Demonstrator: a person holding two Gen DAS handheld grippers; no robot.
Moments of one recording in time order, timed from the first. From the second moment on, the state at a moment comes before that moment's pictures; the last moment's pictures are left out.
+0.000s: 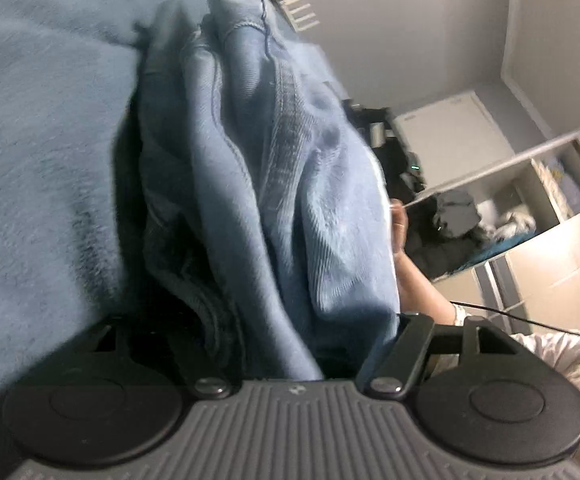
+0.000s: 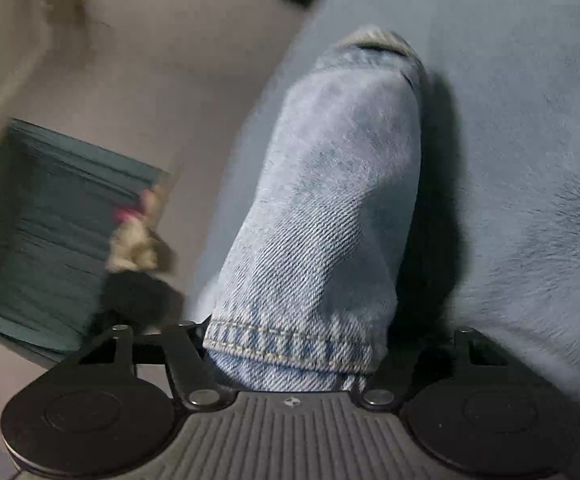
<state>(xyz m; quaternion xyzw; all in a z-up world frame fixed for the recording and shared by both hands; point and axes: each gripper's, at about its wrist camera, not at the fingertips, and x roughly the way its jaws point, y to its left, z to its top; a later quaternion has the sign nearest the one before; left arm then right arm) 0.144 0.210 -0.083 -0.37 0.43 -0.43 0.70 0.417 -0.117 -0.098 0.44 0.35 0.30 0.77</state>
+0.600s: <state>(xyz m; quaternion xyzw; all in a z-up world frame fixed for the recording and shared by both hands) 0.308 0.076 -0.029 -0.34 0.36 -0.43 0.76 0.576 -0.200 0.018 0.36 0.24 0.32 0.84</state>
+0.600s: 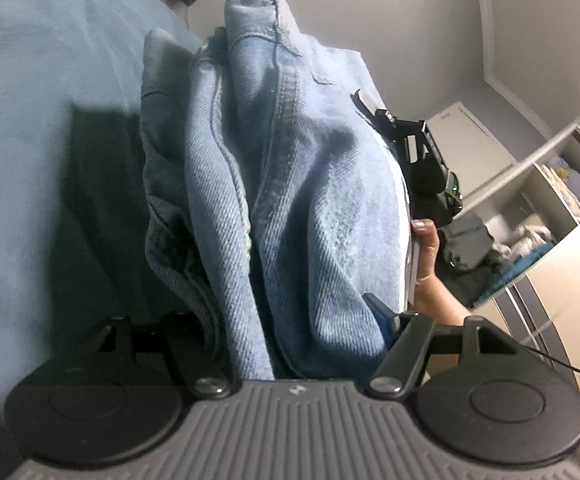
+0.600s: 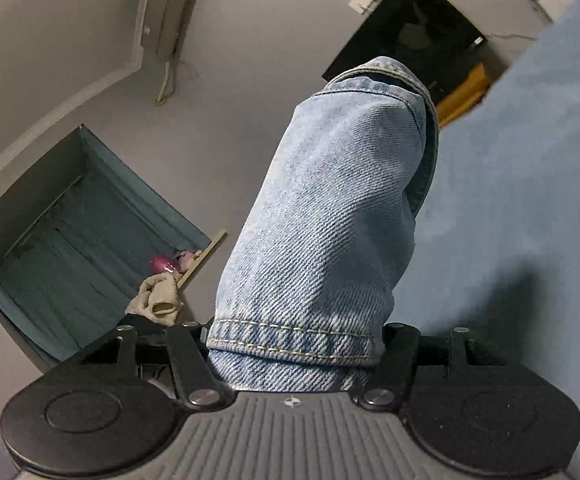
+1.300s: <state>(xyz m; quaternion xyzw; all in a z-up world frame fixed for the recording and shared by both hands) 0.326 0.063 -0.009 -0.20 0.33 -0.22 0.89 0.651 -0.185 0.006 0.11 0.21 0.09 0.97</state>
